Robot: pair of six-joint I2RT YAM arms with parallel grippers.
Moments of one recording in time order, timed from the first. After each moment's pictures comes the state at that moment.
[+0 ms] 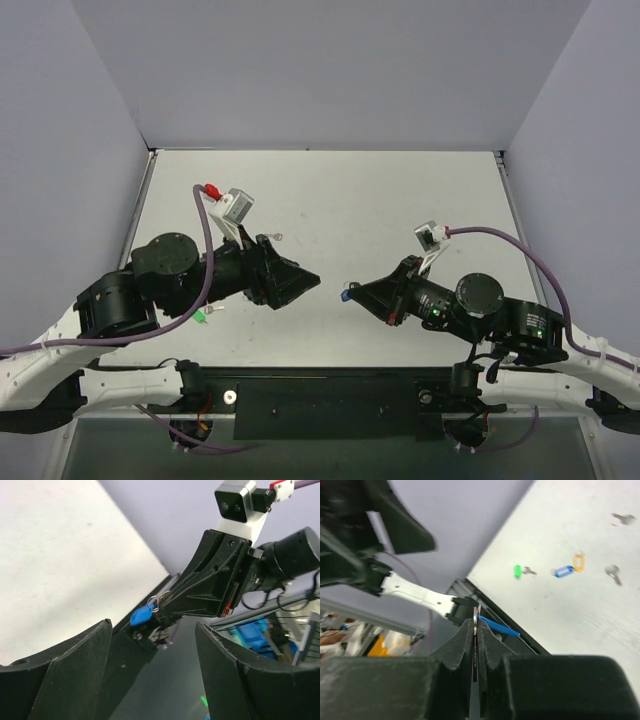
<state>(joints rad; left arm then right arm) -1.20 0.90 1.37 -0.61 -0.12 -0.77 1.26 0.73 1.02 -0.38 0.23 0.75</state>
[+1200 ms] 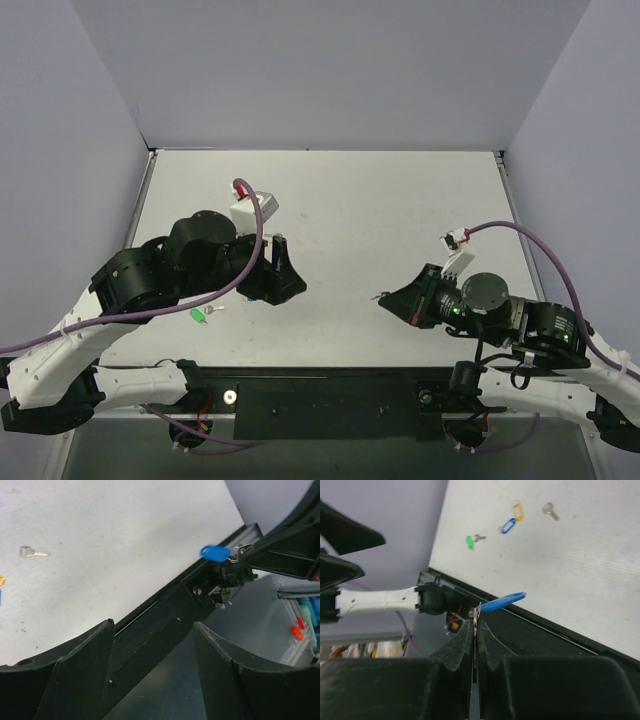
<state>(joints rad) -1.04 1.08 1.59 -1.10 -0.10 -0.65 1.15 0.72 1.11 -0.89 0.32 1.03</state>
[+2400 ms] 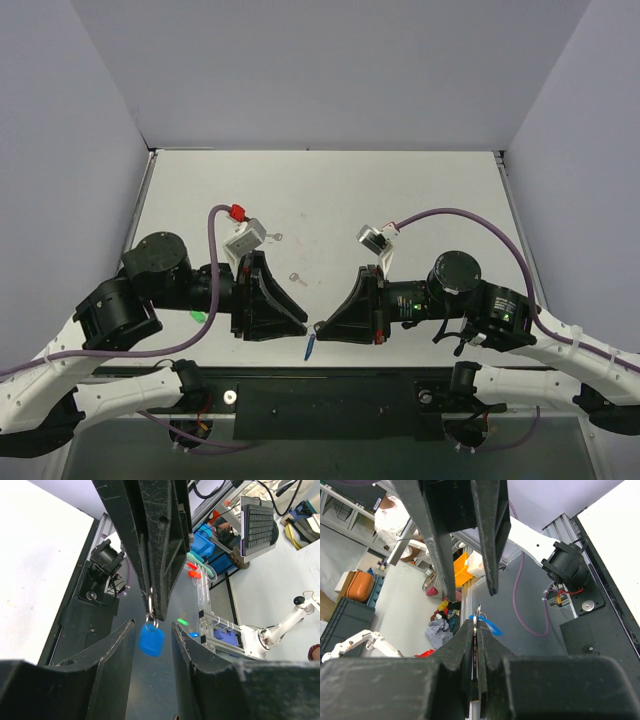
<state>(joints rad) -1.03 0.84 1.32 -0.58 0.56 -0.60 1.18 0.88 1.08 -0.23 -0.43 0.82</state>
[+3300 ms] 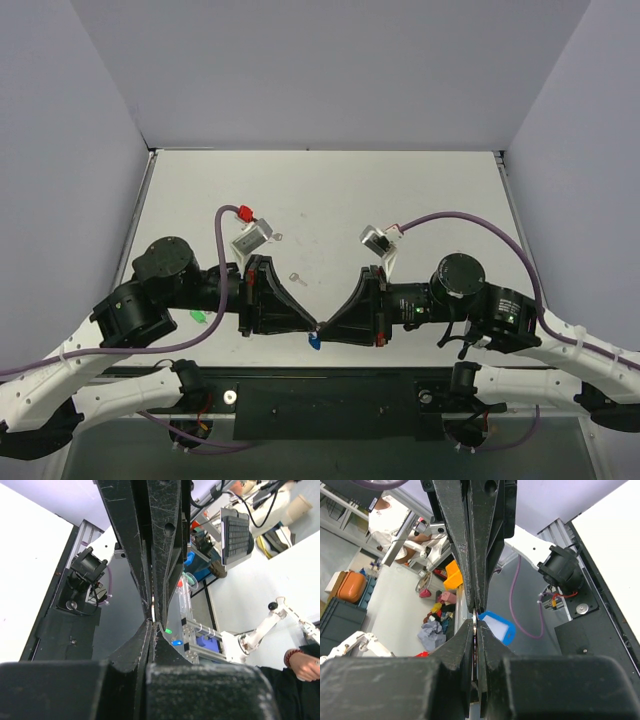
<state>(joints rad) -1.02 0.83 1.20 -0.39 0.62 -0.71 1.21 0.88 1.10 -0.25 -0.38 0.79</state>
